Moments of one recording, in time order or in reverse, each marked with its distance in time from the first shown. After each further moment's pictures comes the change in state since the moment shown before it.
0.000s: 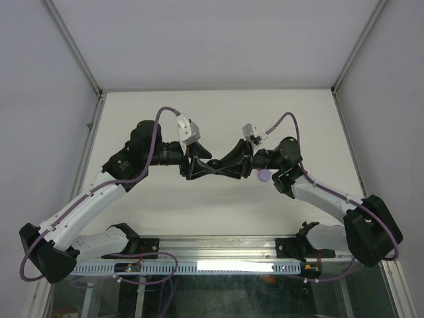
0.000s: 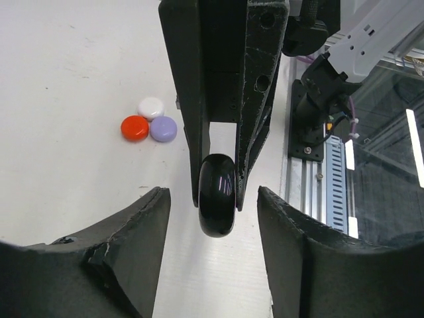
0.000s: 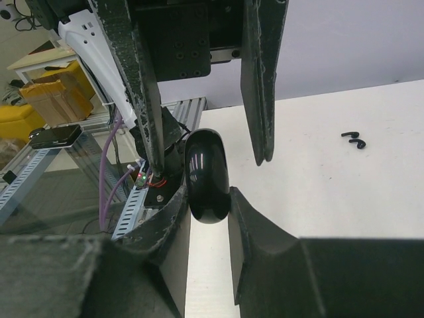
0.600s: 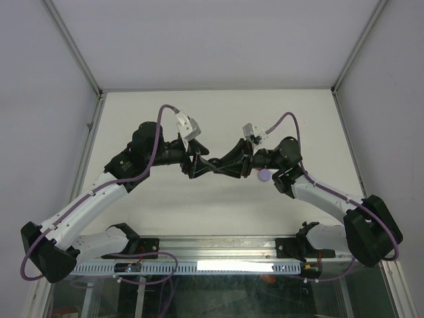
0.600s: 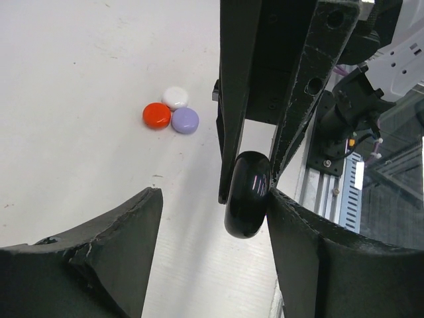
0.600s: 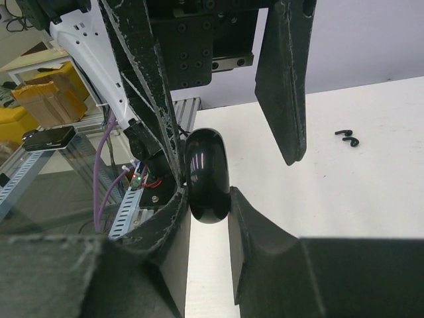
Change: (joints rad) left arm 0.000 -0.010 -0.034 0.031 -0.133 -0.064; right arm -0.001 0.000 0.000 -0.007 0.006 -0.005
